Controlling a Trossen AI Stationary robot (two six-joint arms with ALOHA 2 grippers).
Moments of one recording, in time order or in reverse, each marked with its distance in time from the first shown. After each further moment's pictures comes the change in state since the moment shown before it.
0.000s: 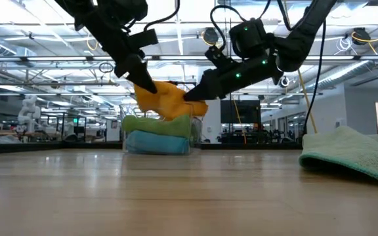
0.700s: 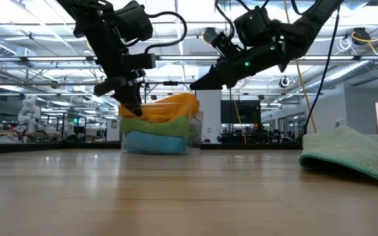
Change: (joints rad) left arm -0.009 0.085 0.000 -0.171 0.005 0.099; right arm -0.019 -0.133 0.000 -0.177 -0.102 -0.166
